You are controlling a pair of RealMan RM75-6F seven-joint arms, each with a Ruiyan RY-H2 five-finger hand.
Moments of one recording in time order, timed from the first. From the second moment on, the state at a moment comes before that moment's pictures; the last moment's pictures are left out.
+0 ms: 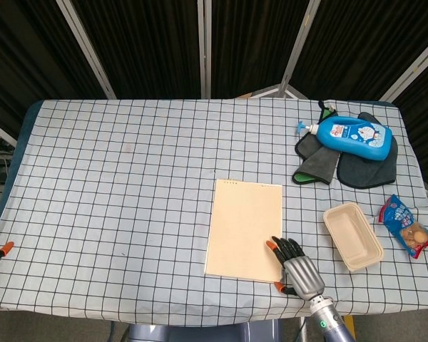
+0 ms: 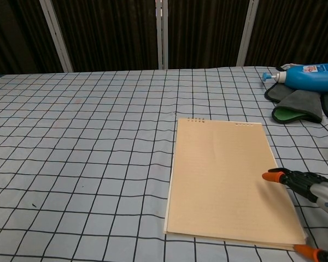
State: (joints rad) left arm -0.04 -1.12 -0.10 -1.56 1.40 1.52 -0.02; right arm 0.19 -1.63 -0.07 -1.39 -1.60 1.22 -0.11
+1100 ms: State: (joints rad) left arm -0.05 -1.13 -0.11 -1.55 1.35 1.49 -0.02; right arm 0.27 -1.70 0.03 -1.32 -1.51 1.18 0.13
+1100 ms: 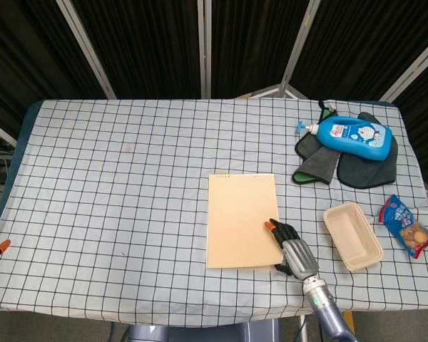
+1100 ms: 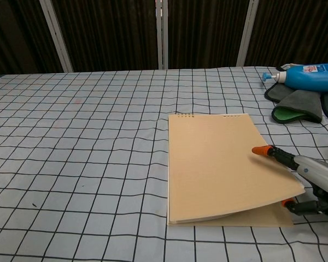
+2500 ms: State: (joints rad) left arm -0.06 -1.14 -0.11 -1.55 1.36 1.48 -0.01; right arm 0.28 -1.48 0.24 -1.62 -1.15 1.24 0.13
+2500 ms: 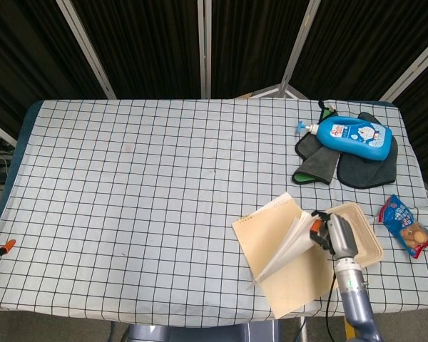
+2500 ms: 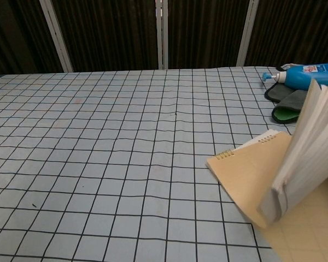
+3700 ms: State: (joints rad) left arm -0.10 -1.15 -0.12 -1.49 1.28 1.36 -0.04; right arm 1.05 -1.90 0.71 -0.60 -0.61 0.88 -0.16
